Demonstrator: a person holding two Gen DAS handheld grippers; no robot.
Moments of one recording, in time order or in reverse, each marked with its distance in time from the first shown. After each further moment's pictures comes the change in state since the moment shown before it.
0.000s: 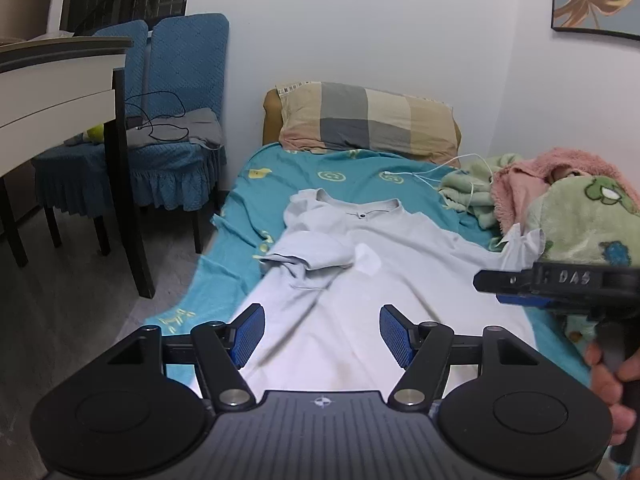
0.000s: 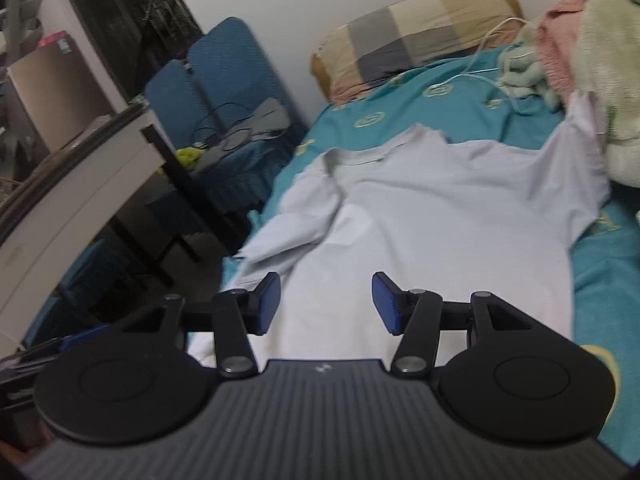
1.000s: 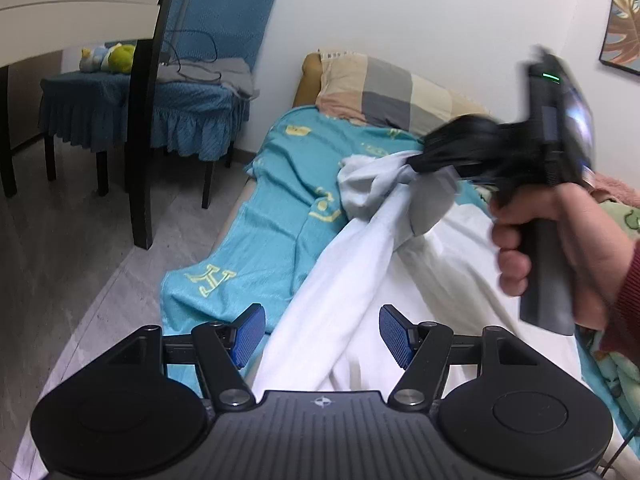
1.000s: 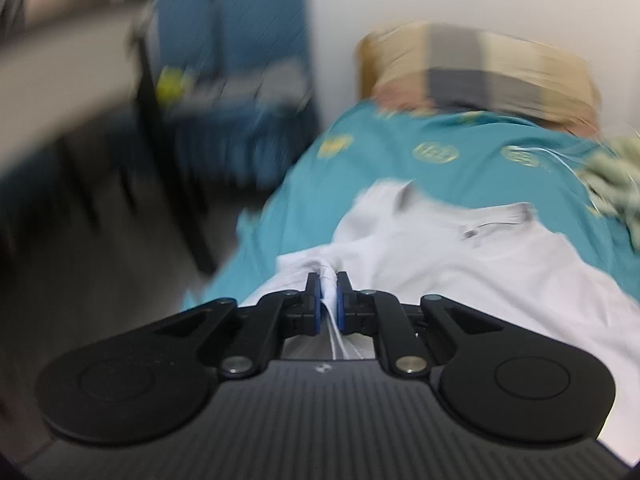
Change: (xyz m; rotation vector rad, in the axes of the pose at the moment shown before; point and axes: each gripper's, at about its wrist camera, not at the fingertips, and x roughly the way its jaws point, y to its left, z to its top) left arm 0.057 0.092 -0.033 -0.180 0.057 -0.047; right arm 0.203 0.097 0.056 -0.300 -0.015 -0.204
